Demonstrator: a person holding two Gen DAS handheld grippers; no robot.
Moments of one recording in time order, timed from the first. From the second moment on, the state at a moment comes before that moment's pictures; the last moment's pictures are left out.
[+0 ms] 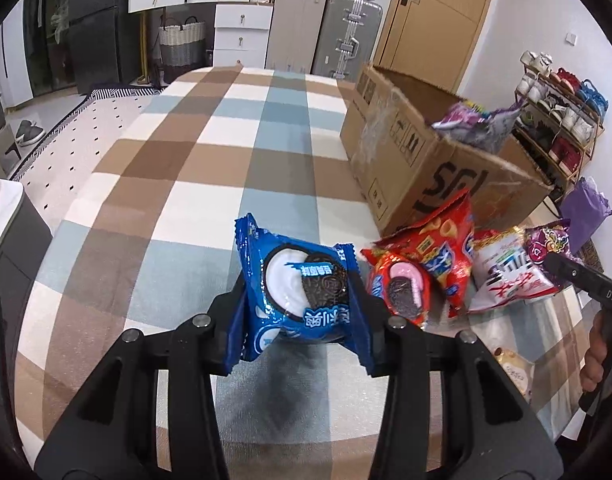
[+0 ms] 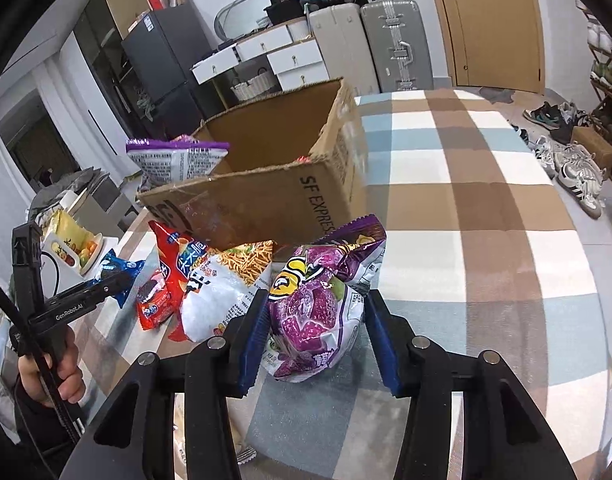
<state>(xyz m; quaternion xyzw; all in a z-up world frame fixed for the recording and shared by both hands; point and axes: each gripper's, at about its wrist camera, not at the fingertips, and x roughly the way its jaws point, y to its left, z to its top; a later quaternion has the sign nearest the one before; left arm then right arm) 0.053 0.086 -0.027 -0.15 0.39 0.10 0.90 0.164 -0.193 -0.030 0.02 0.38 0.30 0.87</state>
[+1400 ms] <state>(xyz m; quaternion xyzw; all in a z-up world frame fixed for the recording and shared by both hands) 0.103 0.015 0.074 -0.10 0.32 0.00 0.94 0.147 -0.188 0.044 0.04 0.29 0.33 0.90</state>
